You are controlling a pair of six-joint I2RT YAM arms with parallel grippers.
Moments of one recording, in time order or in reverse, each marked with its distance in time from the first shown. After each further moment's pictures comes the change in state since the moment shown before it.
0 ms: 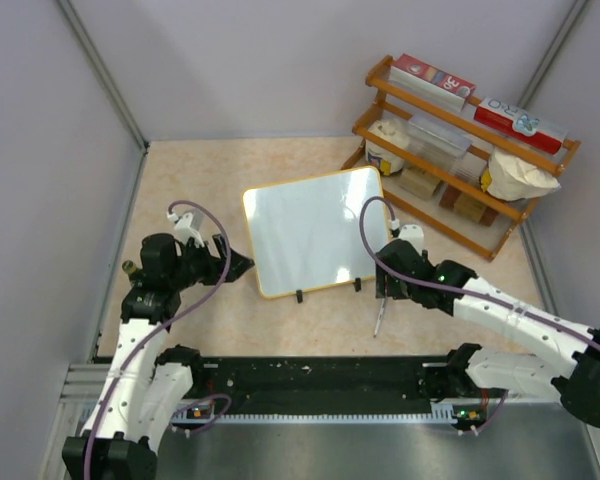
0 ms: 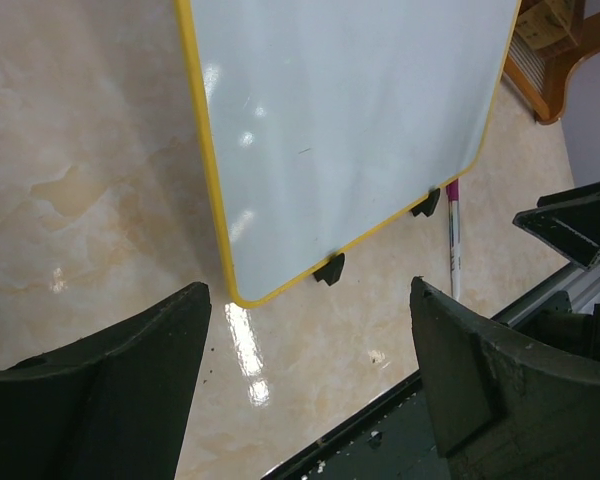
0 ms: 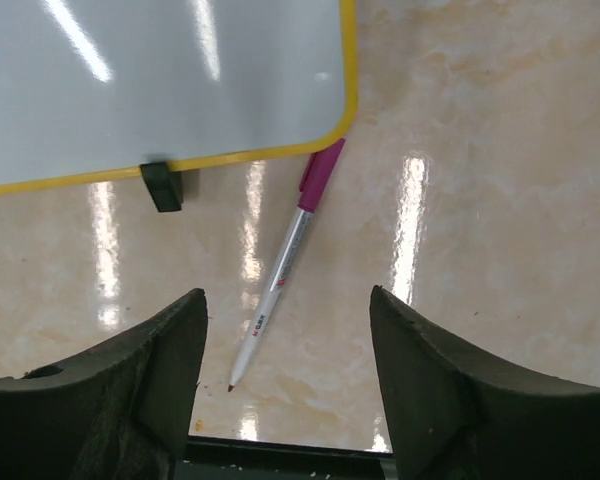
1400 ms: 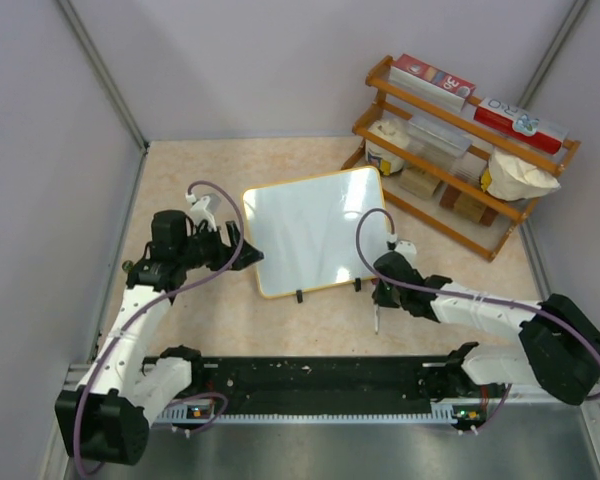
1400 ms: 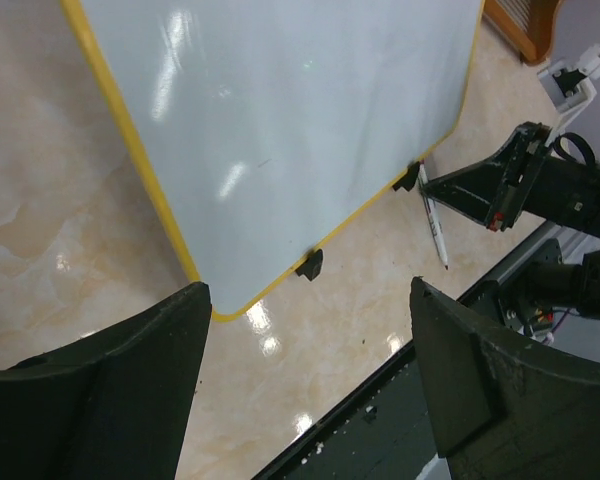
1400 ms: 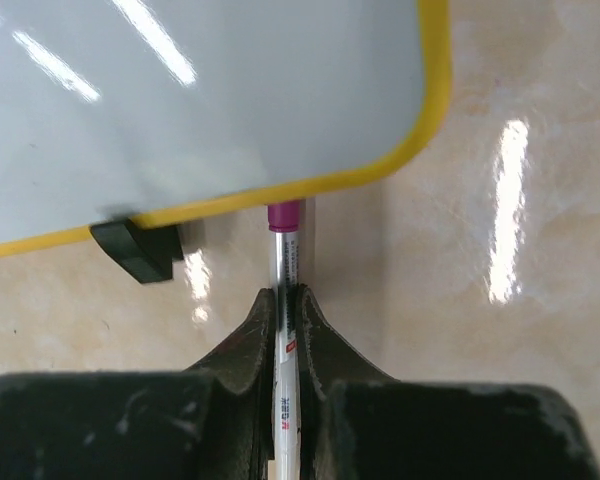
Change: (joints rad) left arm -0.039 0.231 0.121 -0.005 0.072 0.076; right arm -0.076 0.232 -0.277 0.509 -0.132 0.140
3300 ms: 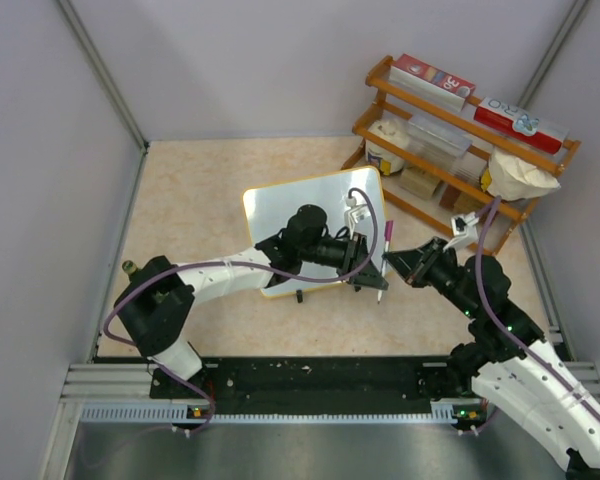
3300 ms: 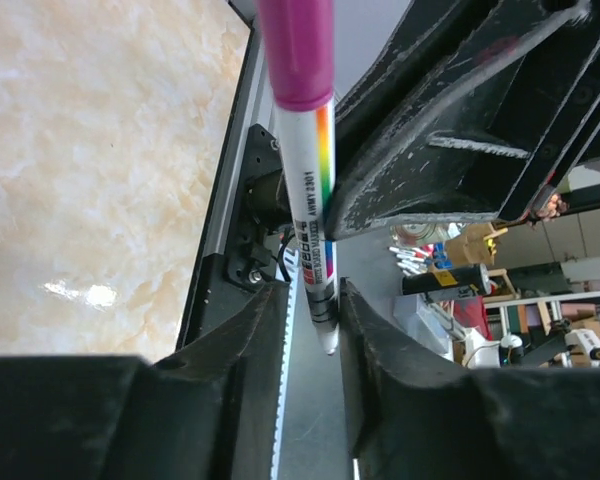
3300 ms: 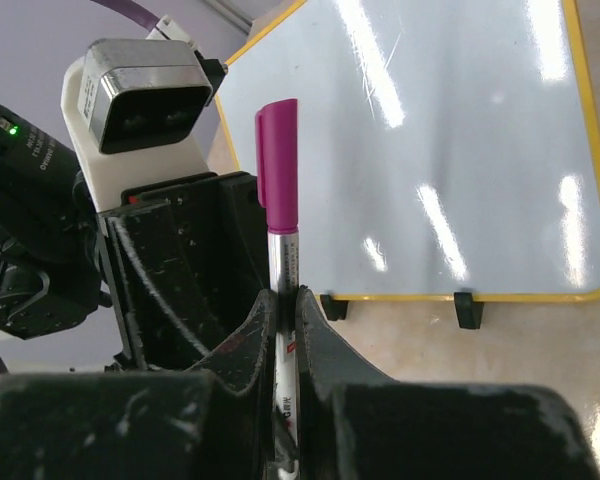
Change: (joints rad) left arm -0.798 0.697 0.288 0.793 0.183 -0.461; right arm -0.174 -0.772 0.052 -0.034 -0.322 0.046
